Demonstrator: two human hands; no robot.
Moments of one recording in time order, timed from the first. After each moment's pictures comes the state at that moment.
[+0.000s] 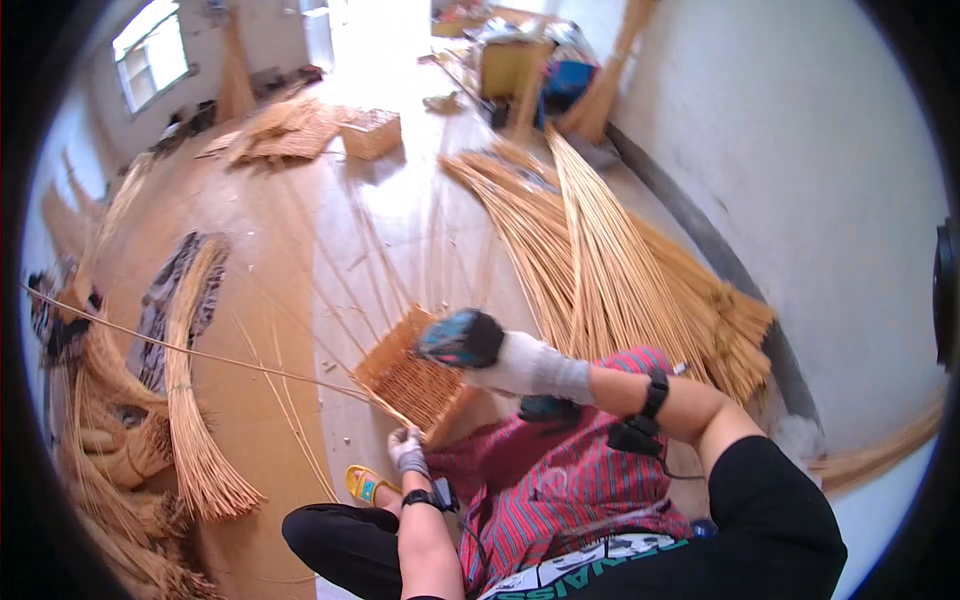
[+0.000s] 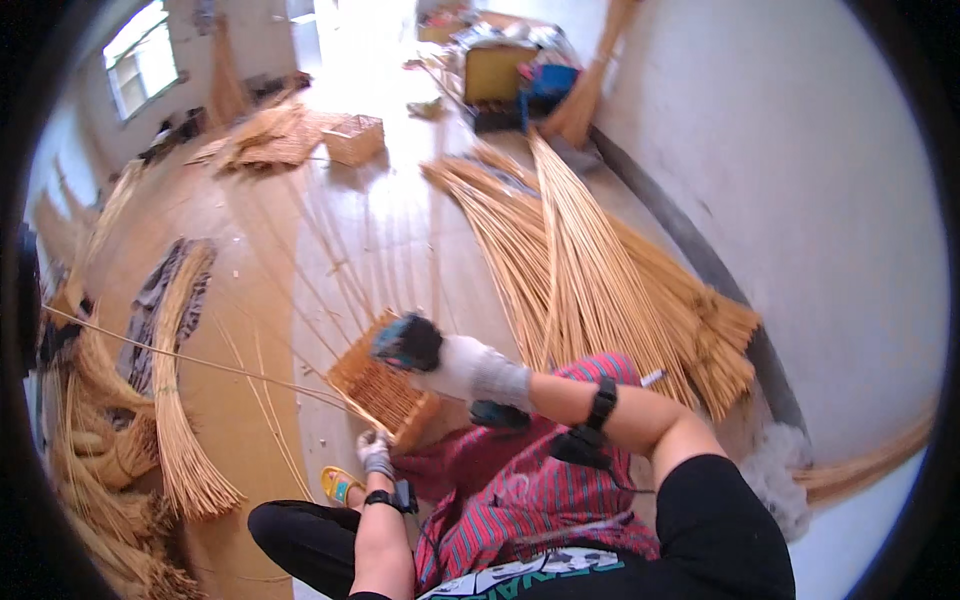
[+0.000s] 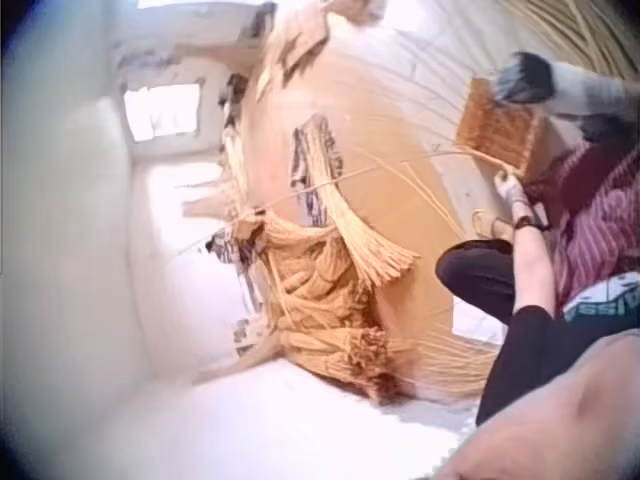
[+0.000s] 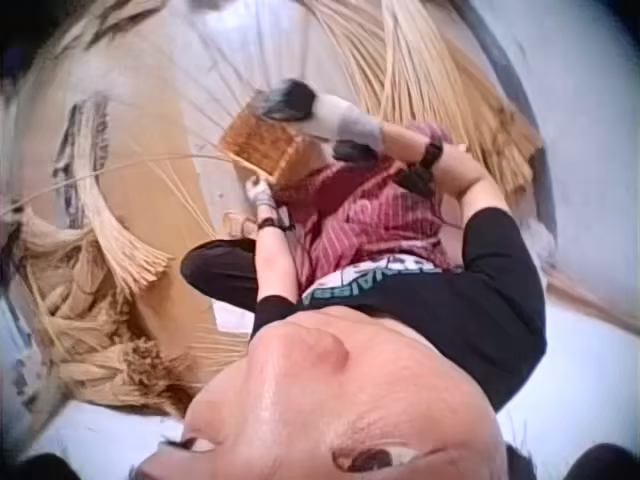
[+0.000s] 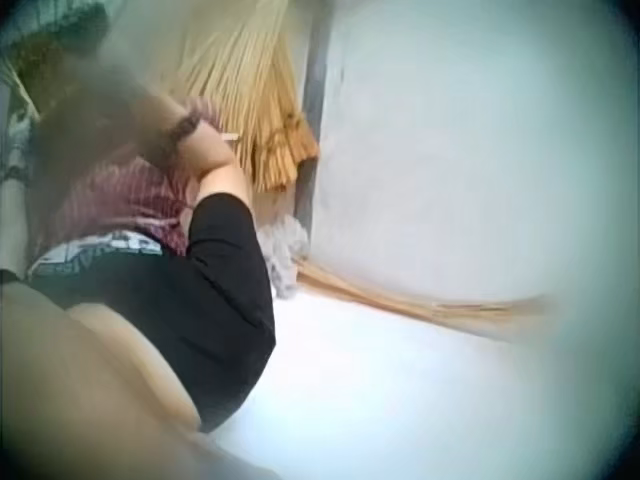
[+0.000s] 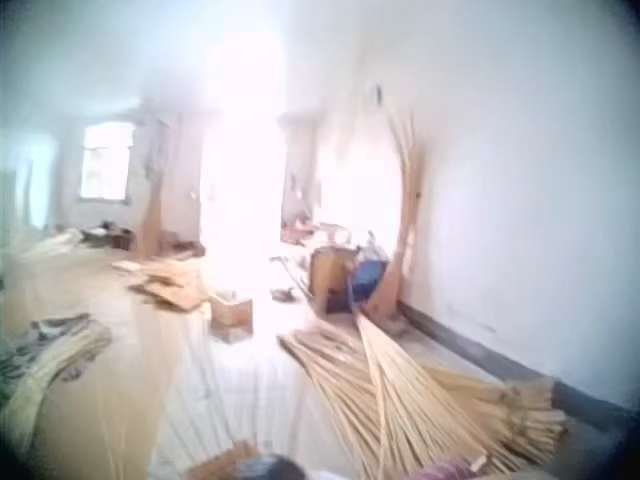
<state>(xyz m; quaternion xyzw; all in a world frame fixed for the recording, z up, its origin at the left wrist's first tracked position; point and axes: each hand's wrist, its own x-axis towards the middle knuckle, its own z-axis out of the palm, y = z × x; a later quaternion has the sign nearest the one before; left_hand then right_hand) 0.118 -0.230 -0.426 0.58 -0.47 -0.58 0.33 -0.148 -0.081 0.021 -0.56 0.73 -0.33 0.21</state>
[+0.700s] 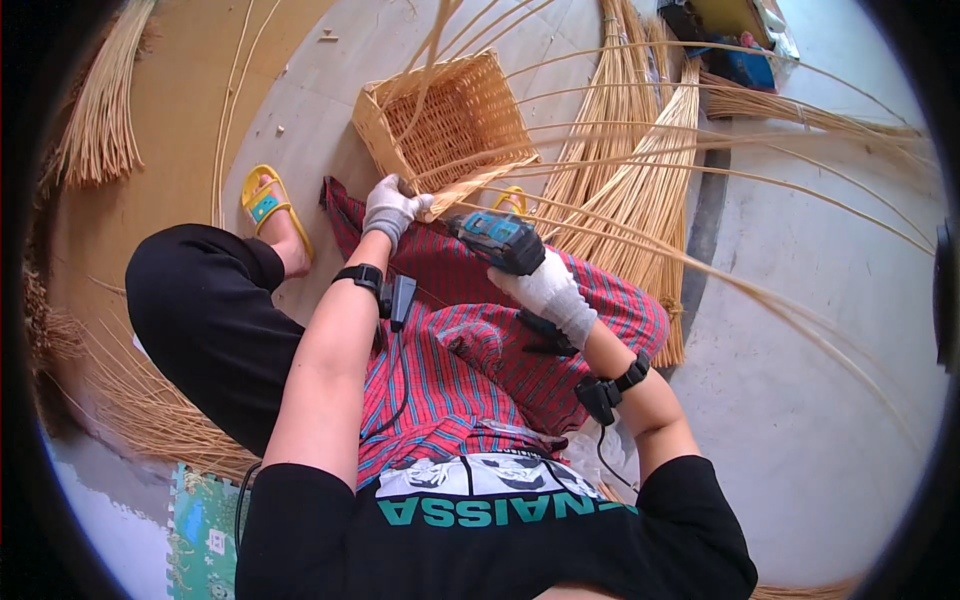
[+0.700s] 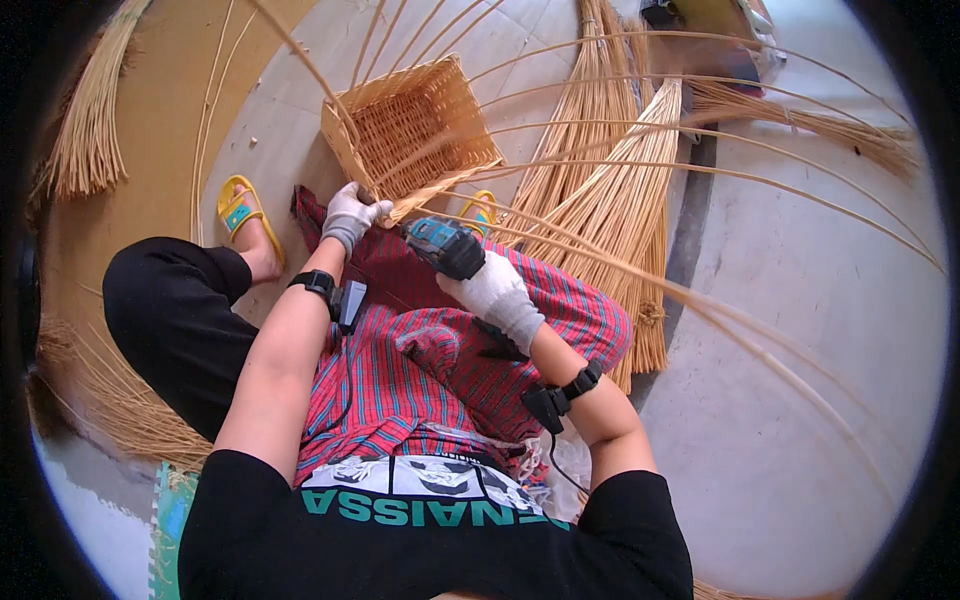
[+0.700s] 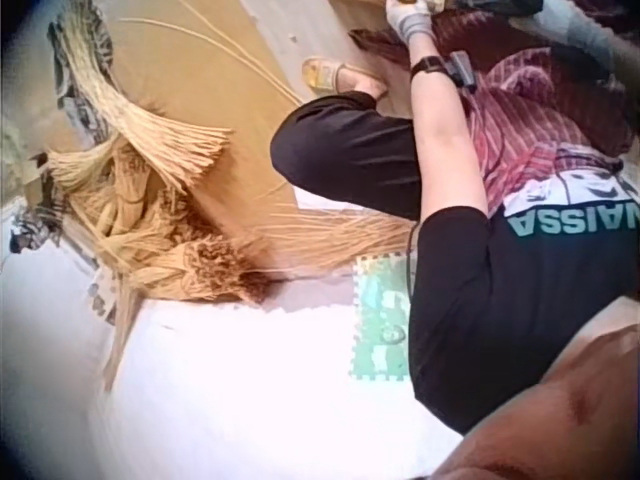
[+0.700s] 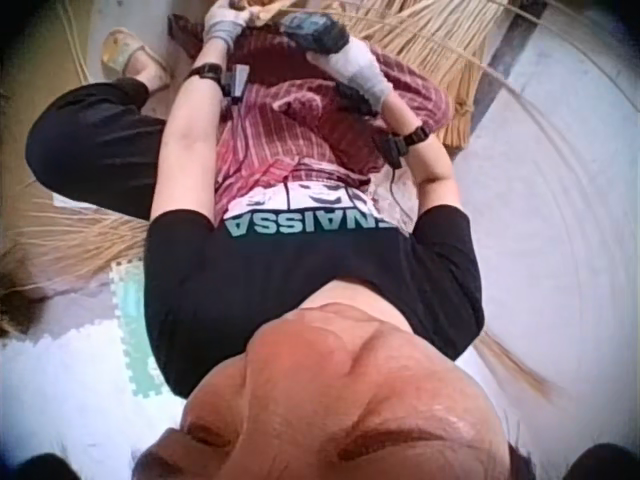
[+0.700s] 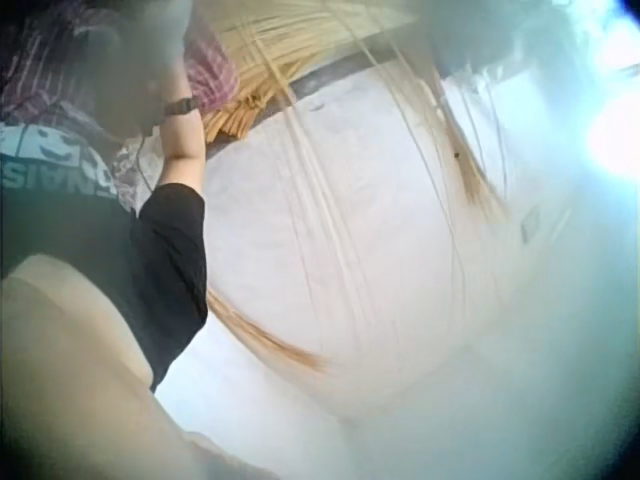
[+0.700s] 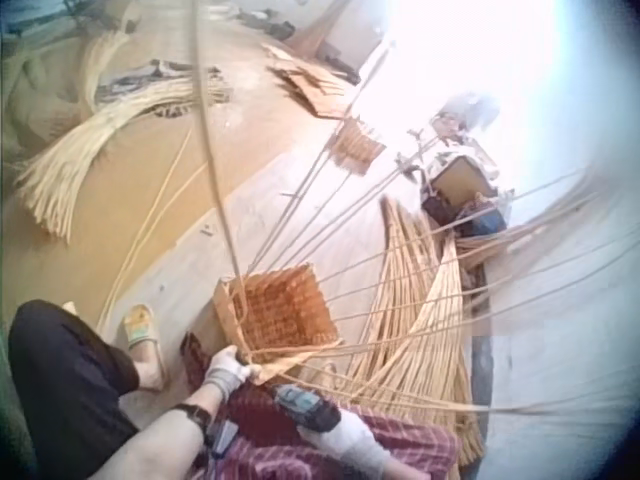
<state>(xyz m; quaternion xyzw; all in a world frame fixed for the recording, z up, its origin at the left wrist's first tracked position) 0.004 -0.162 -0.310 0.55 -0.59 -0.58 0.10 -0.143 0.007 -0.066 -0.48 0.79 -0.04 0.37</state>
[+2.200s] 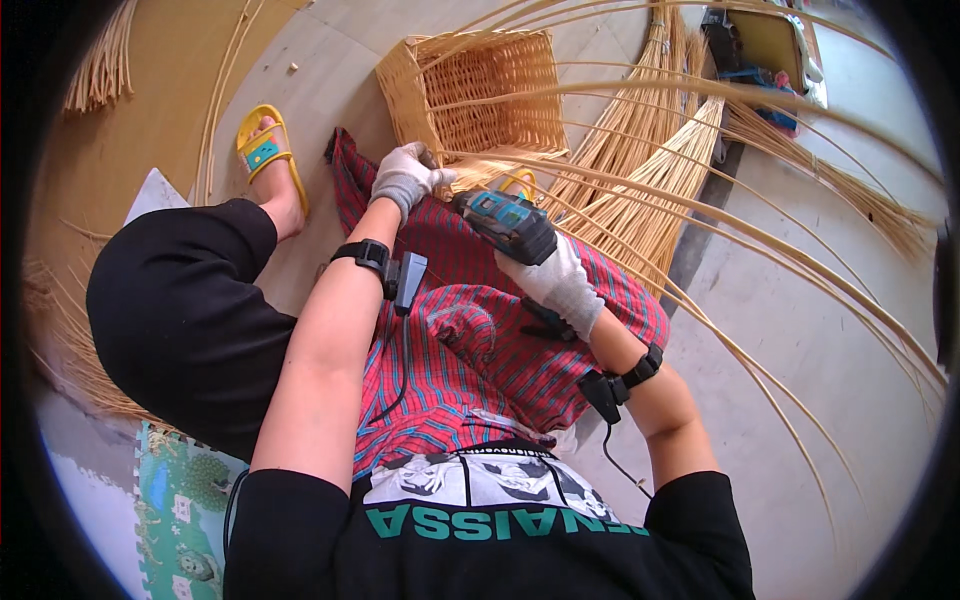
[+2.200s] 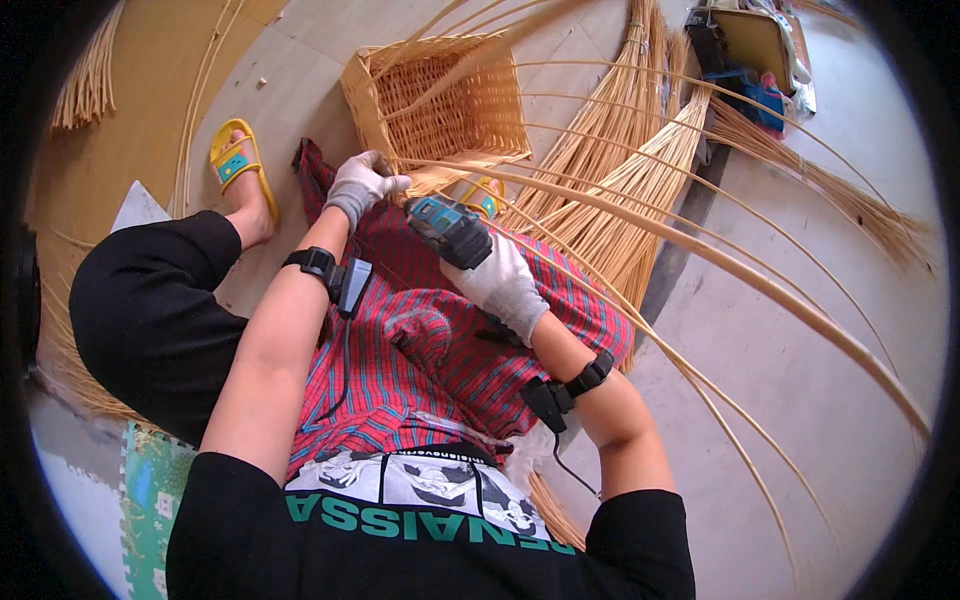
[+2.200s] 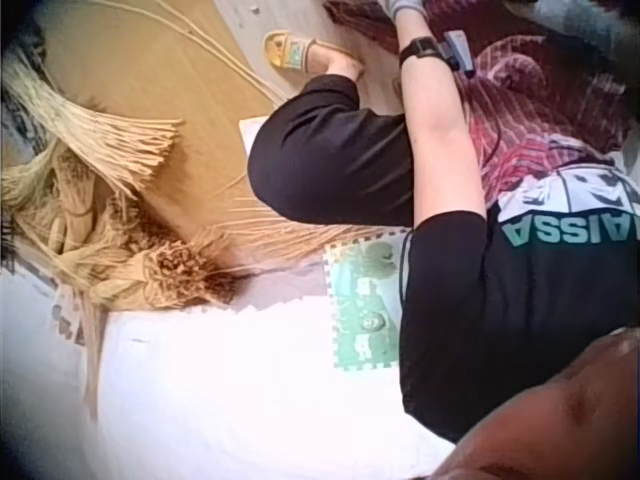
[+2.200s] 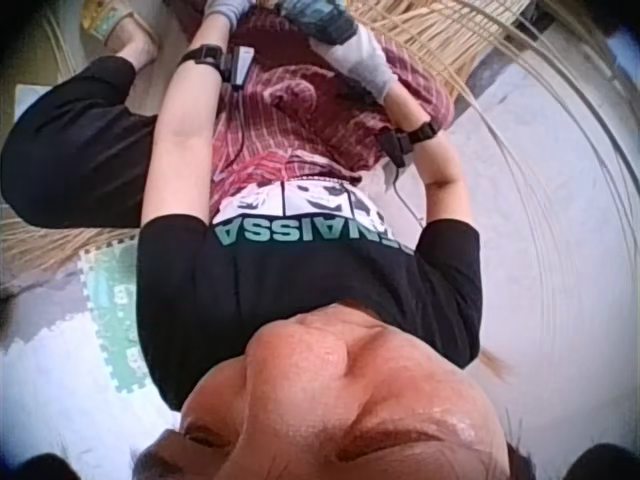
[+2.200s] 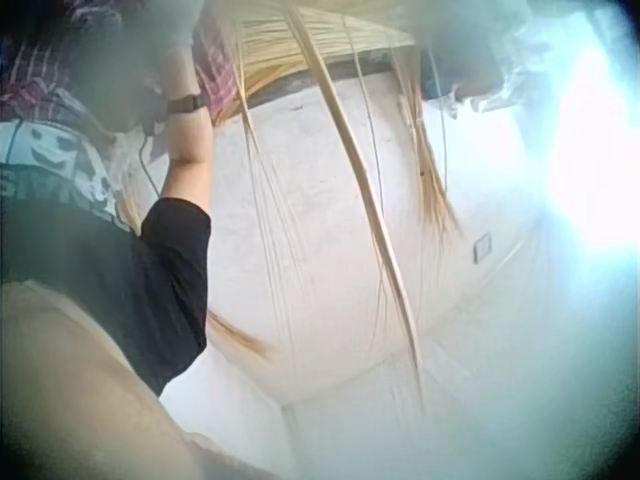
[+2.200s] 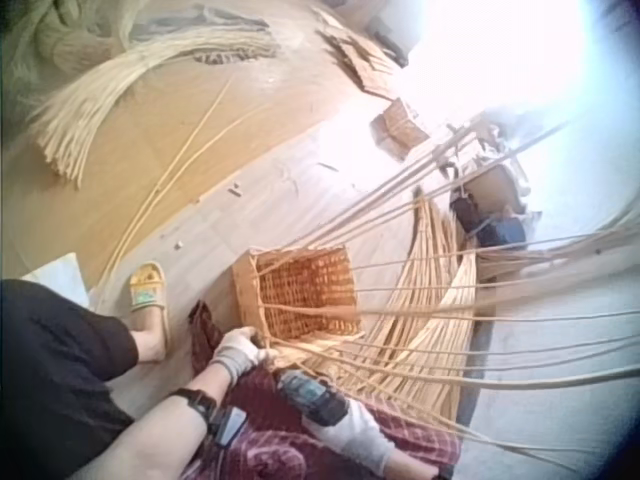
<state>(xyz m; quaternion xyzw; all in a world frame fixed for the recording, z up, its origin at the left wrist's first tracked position) 0.001 -0.148 -0.270 0.53 -0.57 -0.63 0.05 -0.140 -0.011 -0.056 -0.62 0.72 -0.06 0.31</state>
